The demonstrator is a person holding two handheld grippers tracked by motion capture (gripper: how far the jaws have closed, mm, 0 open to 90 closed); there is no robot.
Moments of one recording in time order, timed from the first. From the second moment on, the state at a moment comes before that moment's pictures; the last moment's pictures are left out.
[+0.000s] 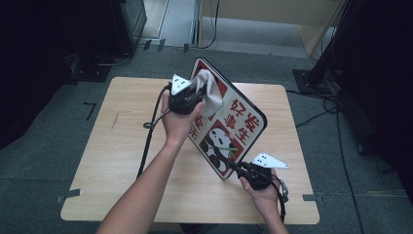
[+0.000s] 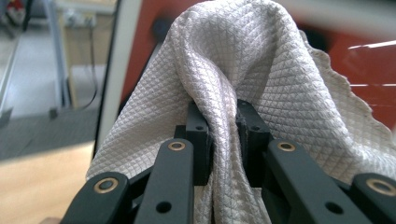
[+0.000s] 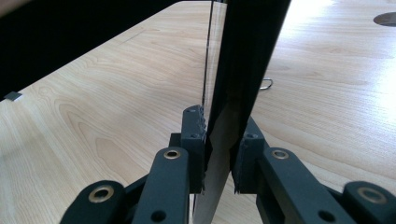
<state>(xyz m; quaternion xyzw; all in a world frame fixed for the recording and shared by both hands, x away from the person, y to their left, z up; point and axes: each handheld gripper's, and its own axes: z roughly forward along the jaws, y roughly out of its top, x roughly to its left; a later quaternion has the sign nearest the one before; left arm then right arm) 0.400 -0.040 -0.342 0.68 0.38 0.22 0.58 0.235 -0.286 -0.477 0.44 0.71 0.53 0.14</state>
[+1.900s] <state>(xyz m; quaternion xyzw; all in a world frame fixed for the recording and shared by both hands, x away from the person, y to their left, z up) 0.360 -0.022 -0.457 0.70 0.44 0.15 0.55 0.237 -0.284 -0.477 0.44 0.71 0.53 0.14</state>
